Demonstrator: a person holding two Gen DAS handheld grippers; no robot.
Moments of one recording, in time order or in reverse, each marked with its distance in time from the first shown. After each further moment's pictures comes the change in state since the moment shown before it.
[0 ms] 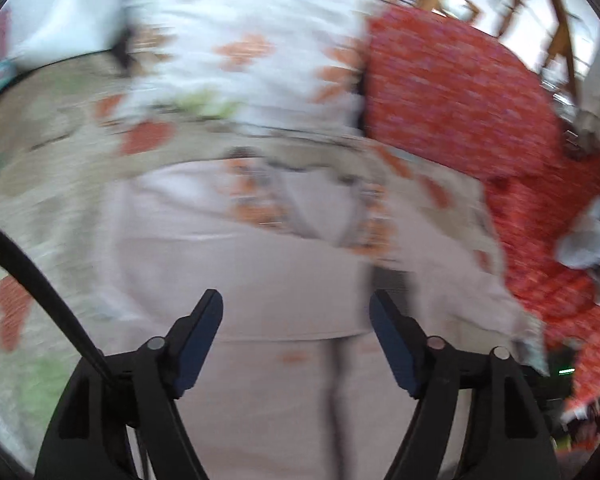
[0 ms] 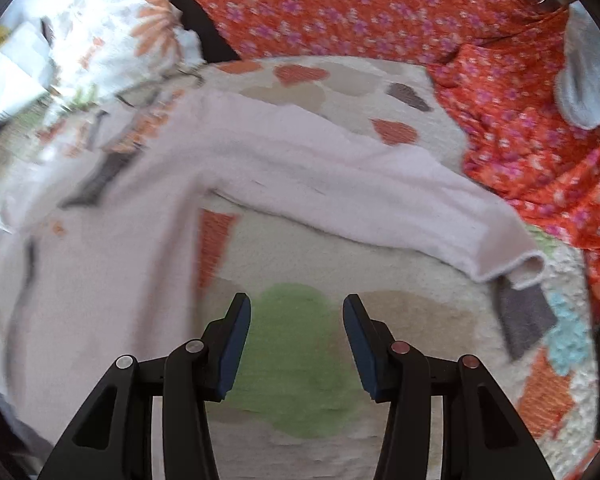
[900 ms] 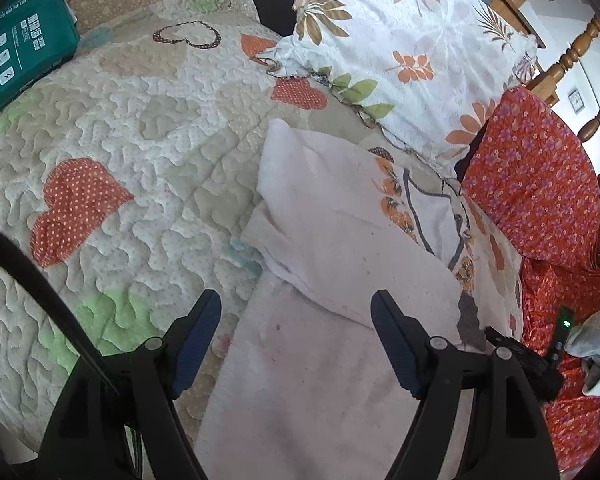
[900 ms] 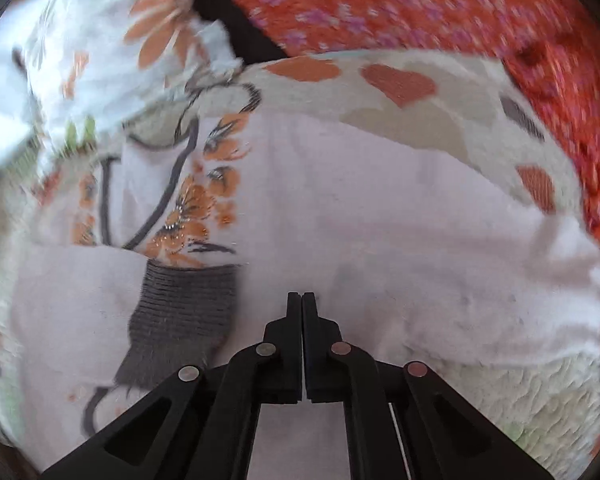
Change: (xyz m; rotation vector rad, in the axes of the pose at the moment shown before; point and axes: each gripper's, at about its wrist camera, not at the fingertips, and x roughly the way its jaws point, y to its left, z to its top) left arm 0.005 0.132 -0.034 -0.333 -0.005 0.008; right arm 0.080 0.060 0.075 0.182 0.070 0.031
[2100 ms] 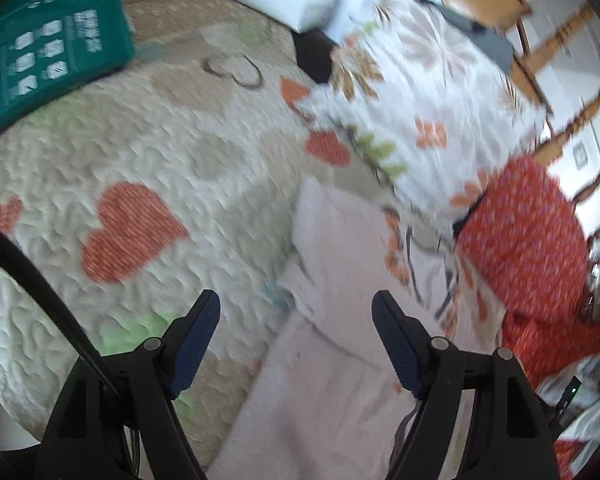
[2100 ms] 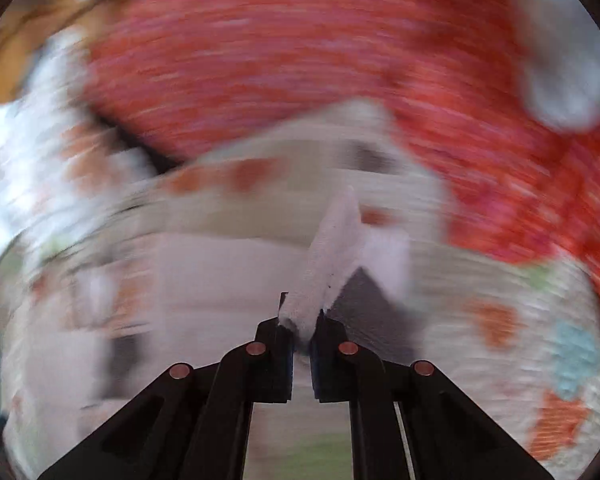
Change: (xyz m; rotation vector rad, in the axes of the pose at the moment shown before) left arm -0.049 0.041 0.025 -0.170 -0.129 -0.031; right arm -0.091 -0.017 0.014 -0.004 -0.212 0.004
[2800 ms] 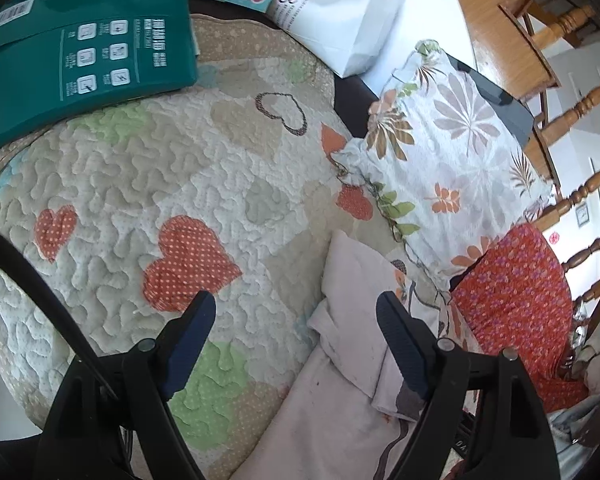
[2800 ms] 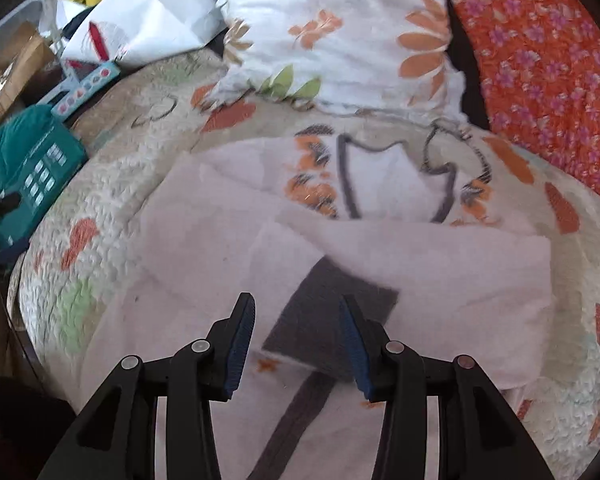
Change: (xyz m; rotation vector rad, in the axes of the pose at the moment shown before) left arm -0.028 0.038 0.022 -0.127 -0.073 -0.006; right arm 0.052 0.221 -0.072 -0.537 0.230 0.245
